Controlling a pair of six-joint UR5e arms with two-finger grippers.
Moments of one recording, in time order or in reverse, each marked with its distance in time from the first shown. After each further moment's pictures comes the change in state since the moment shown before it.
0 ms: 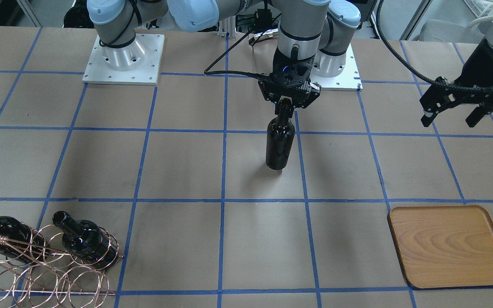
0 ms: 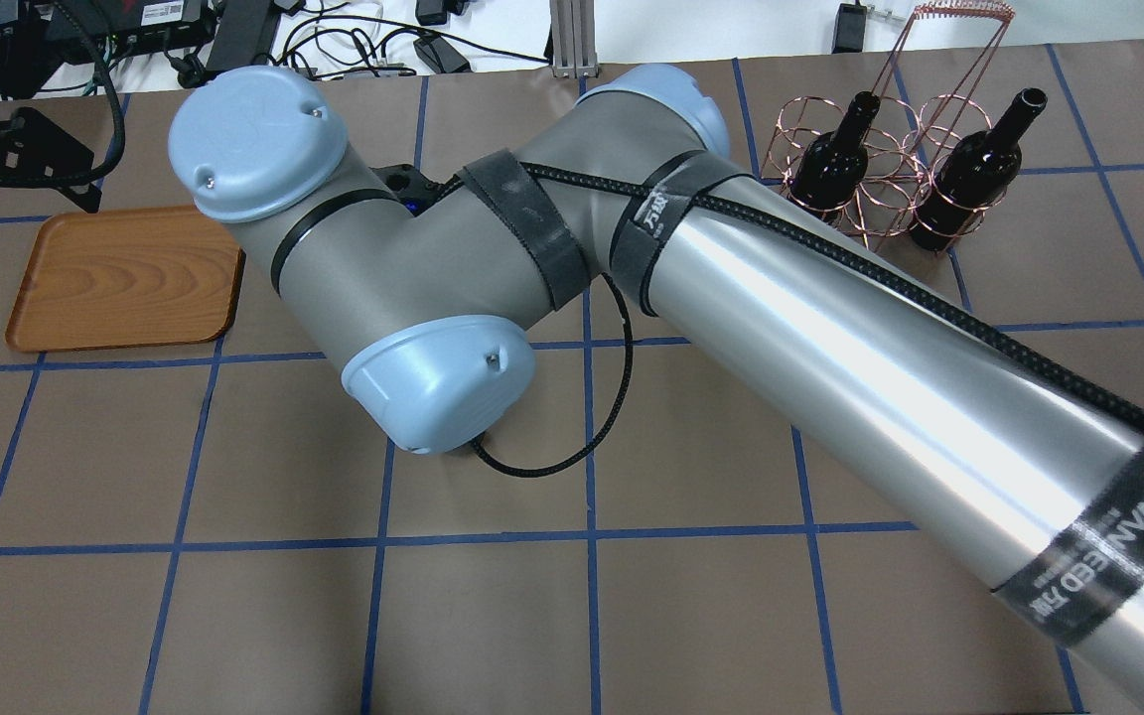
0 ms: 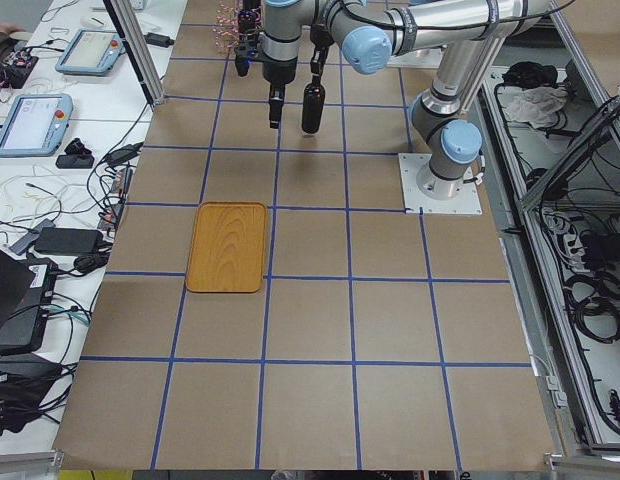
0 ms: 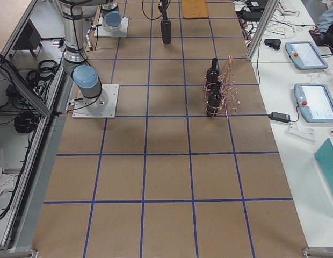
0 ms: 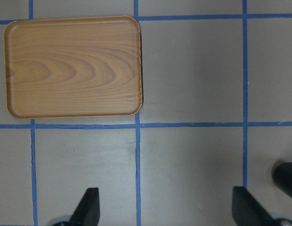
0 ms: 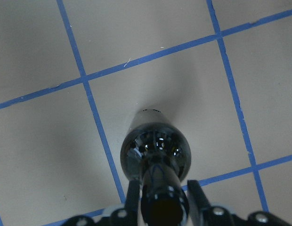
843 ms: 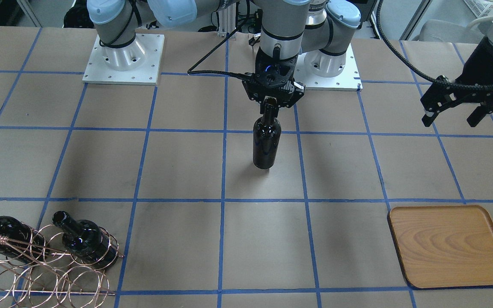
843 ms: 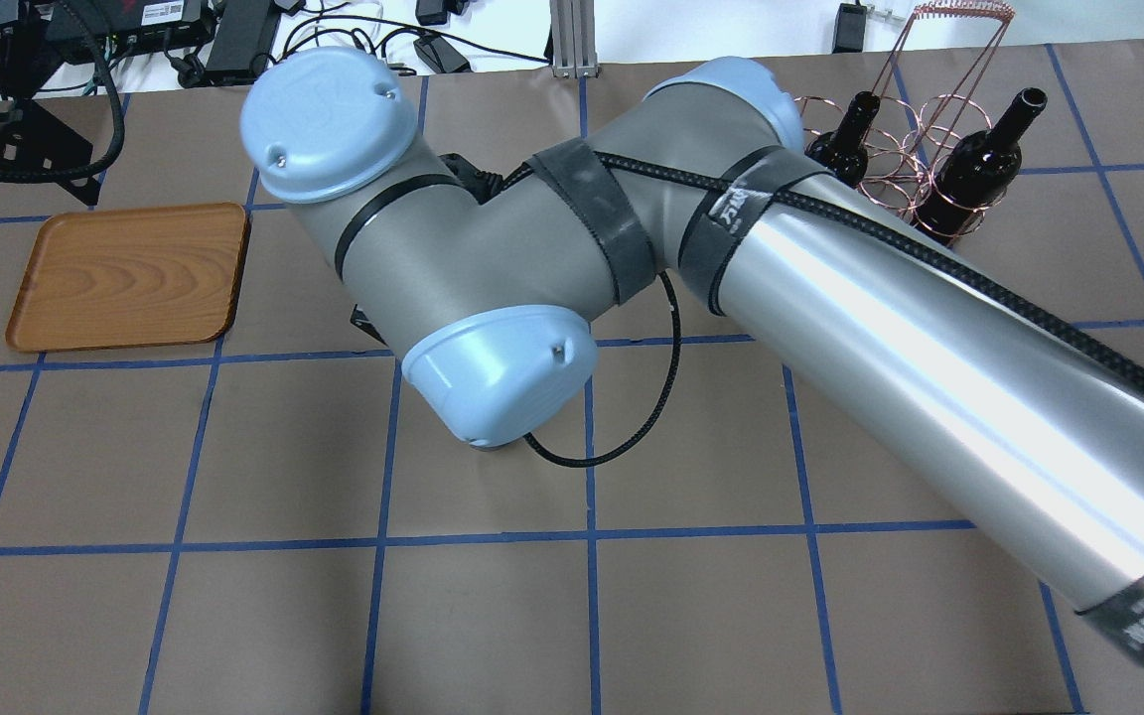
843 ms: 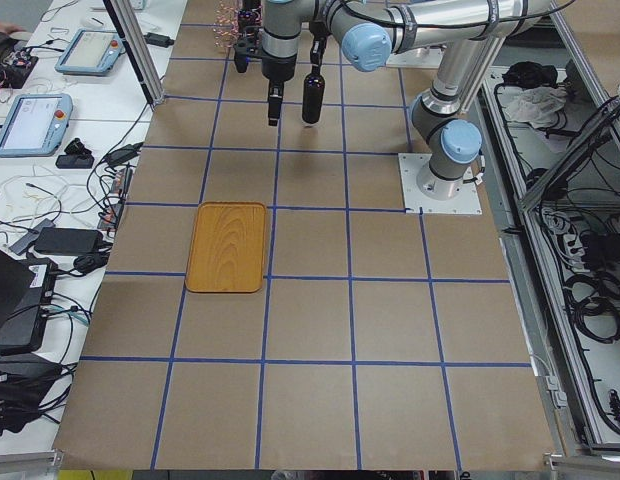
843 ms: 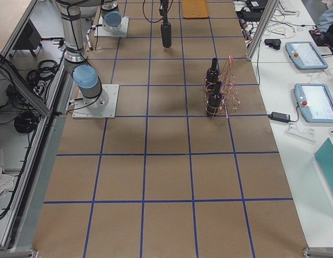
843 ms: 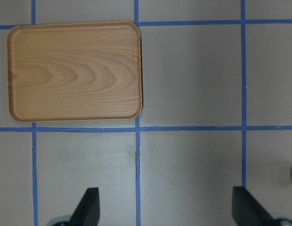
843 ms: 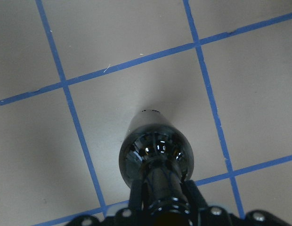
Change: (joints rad) left arm -0.002 0.002 0.007 0.006 -0.002 -0.003; right arm -0.036 -0.044 0.045 0.005 0.000 -0.044
